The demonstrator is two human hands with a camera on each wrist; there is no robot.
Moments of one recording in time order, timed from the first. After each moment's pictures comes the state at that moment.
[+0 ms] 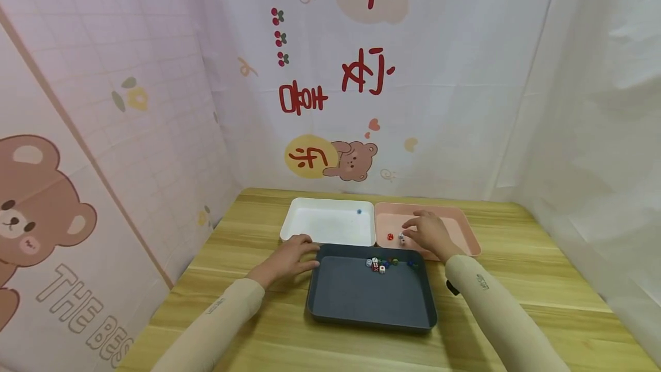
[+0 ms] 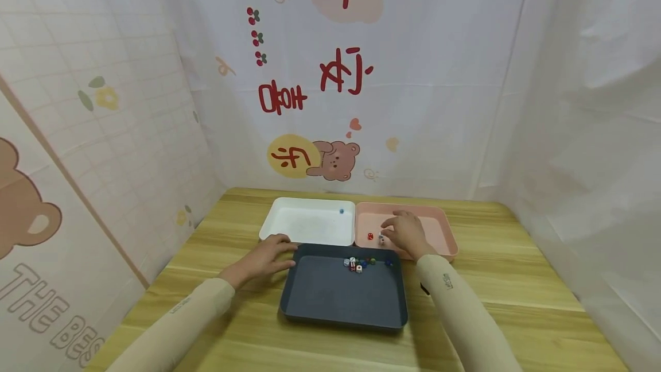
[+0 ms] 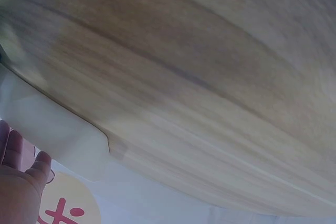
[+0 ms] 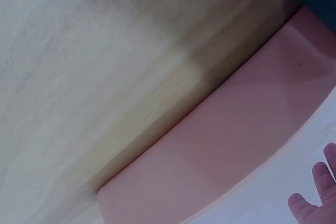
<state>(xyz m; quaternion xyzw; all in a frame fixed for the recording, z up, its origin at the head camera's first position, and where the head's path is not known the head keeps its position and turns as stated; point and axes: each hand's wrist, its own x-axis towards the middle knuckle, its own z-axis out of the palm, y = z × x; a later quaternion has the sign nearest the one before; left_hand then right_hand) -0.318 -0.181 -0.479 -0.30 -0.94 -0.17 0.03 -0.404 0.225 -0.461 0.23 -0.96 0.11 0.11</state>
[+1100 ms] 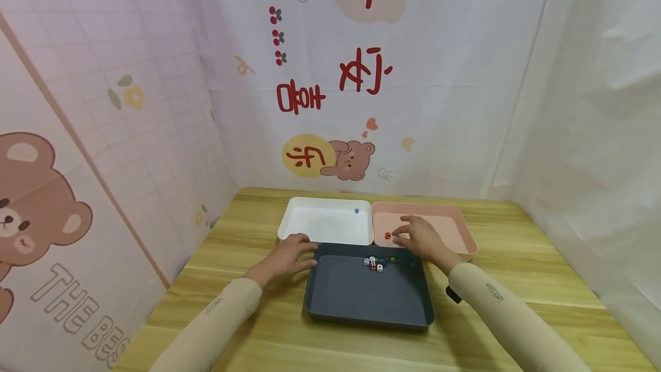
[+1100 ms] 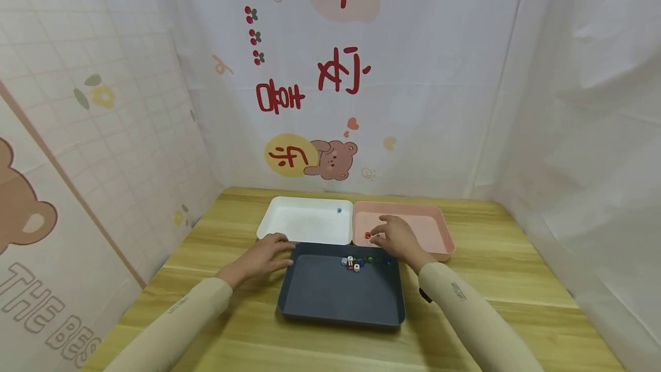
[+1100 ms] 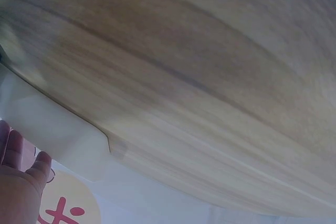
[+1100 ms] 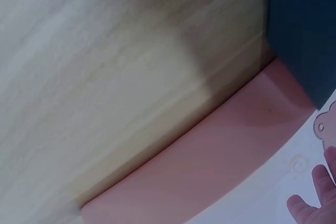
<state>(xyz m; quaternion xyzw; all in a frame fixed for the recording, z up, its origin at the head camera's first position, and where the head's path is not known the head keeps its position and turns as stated) -0.318 -0.181 -0.480 -0.30 -0.94 -0.17 0.03 -0.379 0.210 -0.461 0.29 -0.94 0.17 0.11</state>
